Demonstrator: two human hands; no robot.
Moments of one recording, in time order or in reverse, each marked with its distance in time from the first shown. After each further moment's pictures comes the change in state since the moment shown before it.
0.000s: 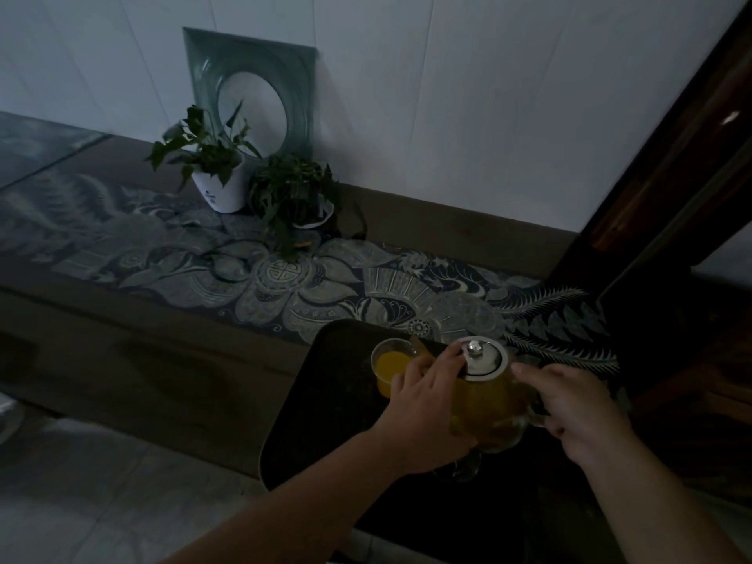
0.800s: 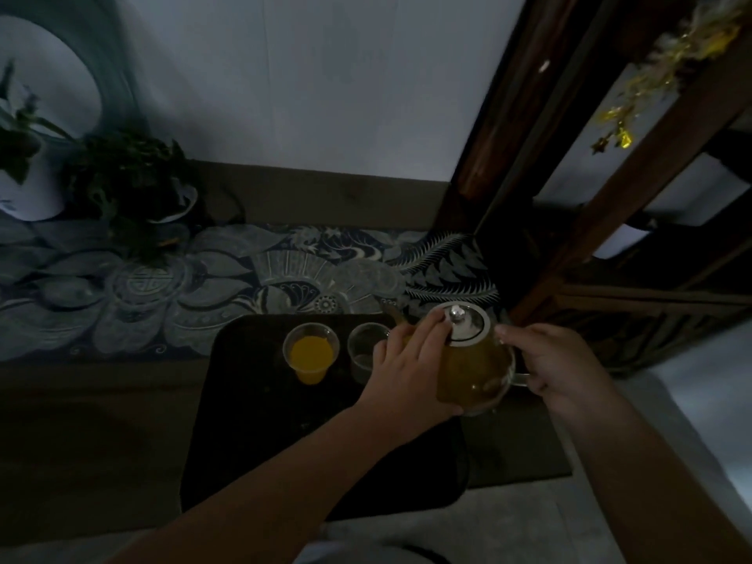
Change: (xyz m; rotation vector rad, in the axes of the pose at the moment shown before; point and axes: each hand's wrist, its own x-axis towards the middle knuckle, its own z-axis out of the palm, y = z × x) left_hand 0.030 0.042 0.028 0.041 -0.042 0.290; right_hand -0.033 0.013 -0.069 0.129 0.222 0.022
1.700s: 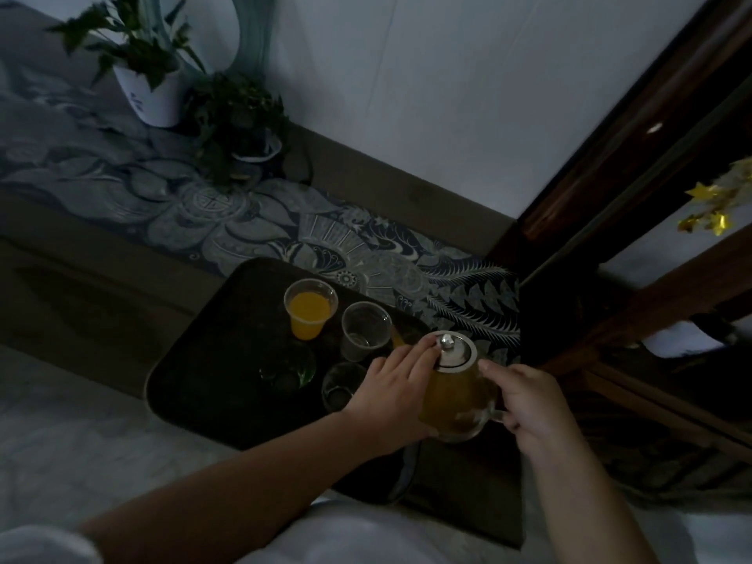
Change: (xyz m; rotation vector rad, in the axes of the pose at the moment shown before) left_hand -0.002 0.036 0.070 0.031 0.095 -0.238; right_hand 0.042 0.031 -0.026 -0.237 -0.155 0.015
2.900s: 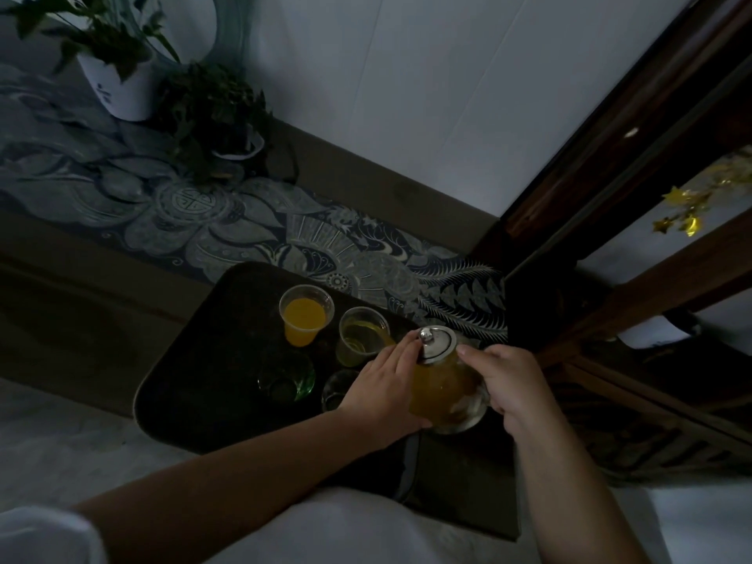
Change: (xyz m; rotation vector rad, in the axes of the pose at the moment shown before) left_hand 0.010 -0.031 0.008 -0.117 0.041 -0.023; right_hand -0.017 -0.037 0.032 -0.274 0.024 -0.128
